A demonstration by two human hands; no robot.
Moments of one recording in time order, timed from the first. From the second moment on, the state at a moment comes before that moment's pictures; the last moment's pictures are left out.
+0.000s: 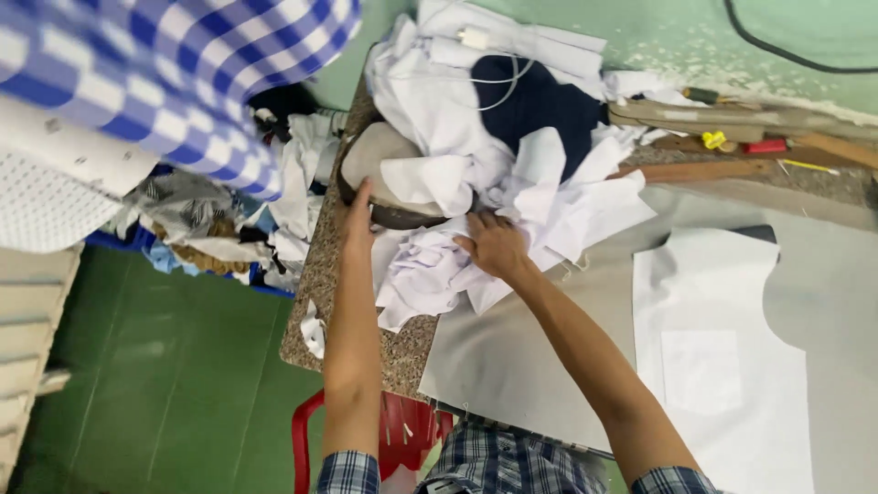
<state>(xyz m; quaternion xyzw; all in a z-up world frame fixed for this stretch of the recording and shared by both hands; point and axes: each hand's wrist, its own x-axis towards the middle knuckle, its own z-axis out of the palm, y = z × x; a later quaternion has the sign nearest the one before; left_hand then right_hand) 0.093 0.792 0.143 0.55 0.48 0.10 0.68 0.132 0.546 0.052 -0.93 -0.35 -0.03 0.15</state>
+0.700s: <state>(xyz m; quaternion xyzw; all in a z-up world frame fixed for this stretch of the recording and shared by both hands) 0.071 0.690 0.181 0.58 0.36 0.39 0.61 0.159 0.548 0.095 -0.90 -0.21 0.21 0.33</state>
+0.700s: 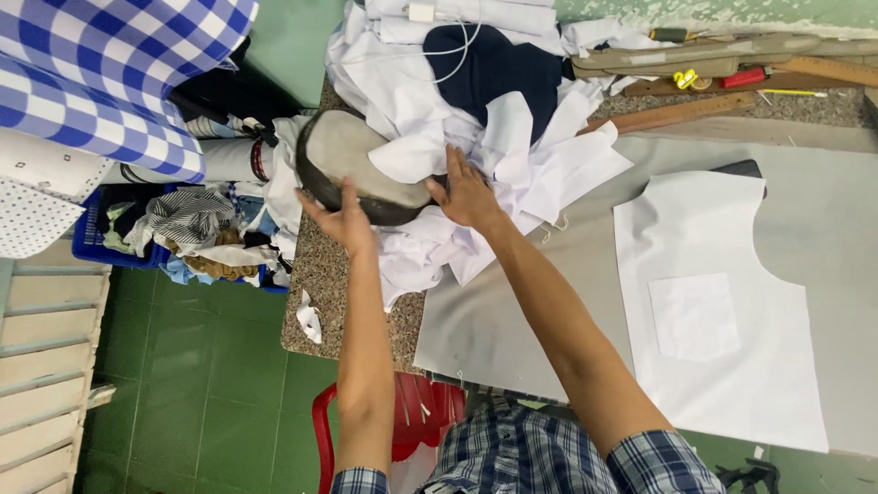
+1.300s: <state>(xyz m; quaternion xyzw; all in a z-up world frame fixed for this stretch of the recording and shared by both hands) -0.159 0.573 0.162 0.40 0.45 0.52 0.61 0.220 0.147 0.002 -0.91 -0.34 -0.21 0.12</state>
